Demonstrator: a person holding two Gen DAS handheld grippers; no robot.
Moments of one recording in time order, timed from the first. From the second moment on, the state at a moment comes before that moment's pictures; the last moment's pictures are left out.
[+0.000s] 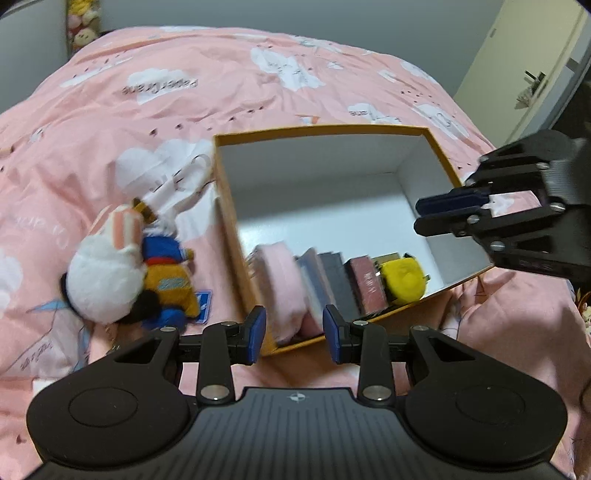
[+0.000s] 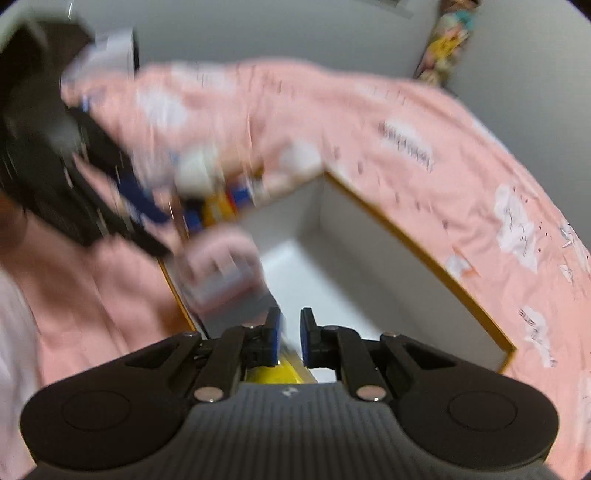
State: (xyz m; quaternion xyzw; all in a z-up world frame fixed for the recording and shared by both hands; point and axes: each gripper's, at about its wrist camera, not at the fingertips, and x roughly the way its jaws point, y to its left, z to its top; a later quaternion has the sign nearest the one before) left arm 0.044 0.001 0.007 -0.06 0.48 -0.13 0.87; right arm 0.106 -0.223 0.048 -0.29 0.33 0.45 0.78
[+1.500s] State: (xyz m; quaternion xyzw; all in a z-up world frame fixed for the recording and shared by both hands) left arm 0.061 0.135 -0.016 -0.10 0.48 0.02 0.87; right arm 0.091 -0.040 -0.036 -0.21 0.36 0.37 0.83
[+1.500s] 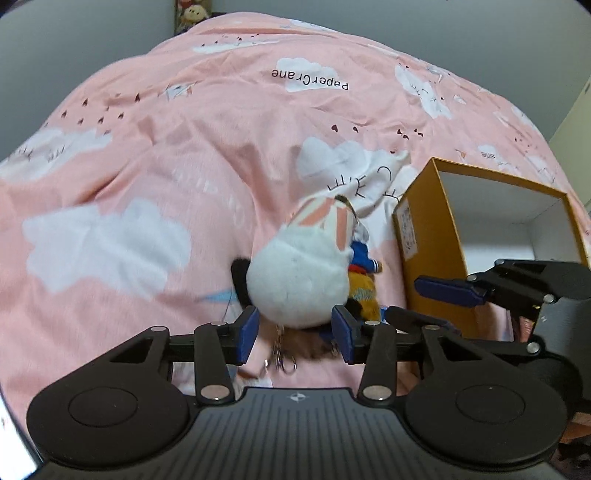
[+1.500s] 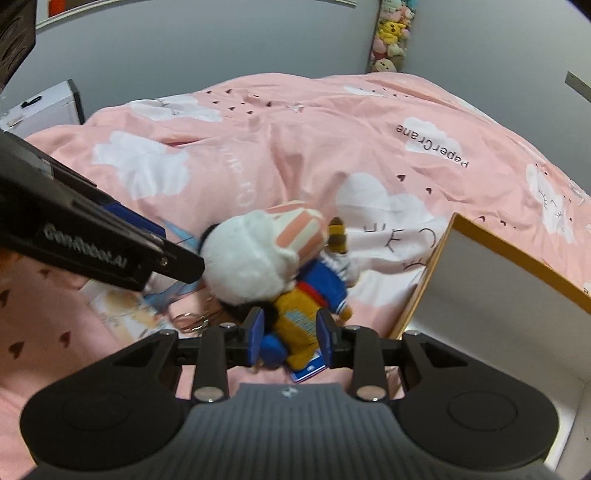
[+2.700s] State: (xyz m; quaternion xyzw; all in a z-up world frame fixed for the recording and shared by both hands) left arm 0.032 0.163 -0.048 -0.05 0.58 0.10 0.81; right arm 0.078 -0.004 -0.074 -0.18 0.43 0.46 0.76
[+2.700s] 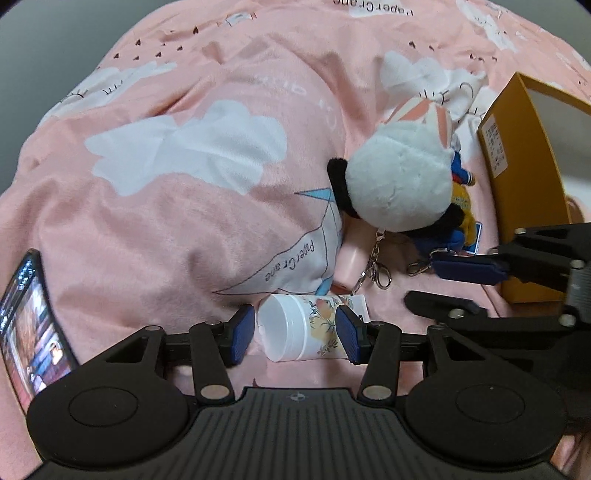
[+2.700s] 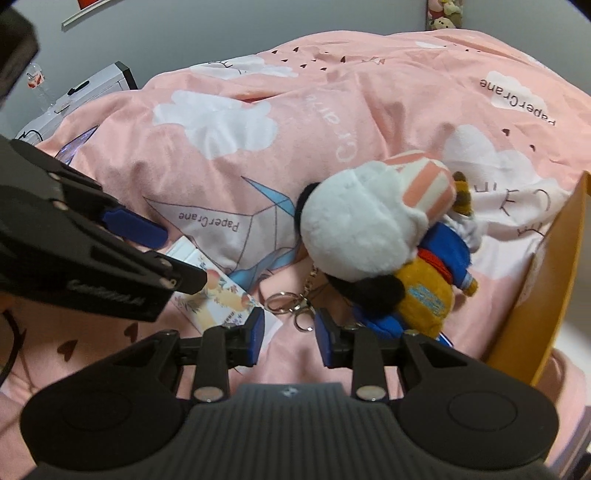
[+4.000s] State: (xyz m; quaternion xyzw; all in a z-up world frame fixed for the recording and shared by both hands) left arm 0.001 0.151 -0.019 -0.04 0.53 0.08 0.84; right arm 0.016 -0.016 -0.066 -0.29 0.31 0.48 0.77
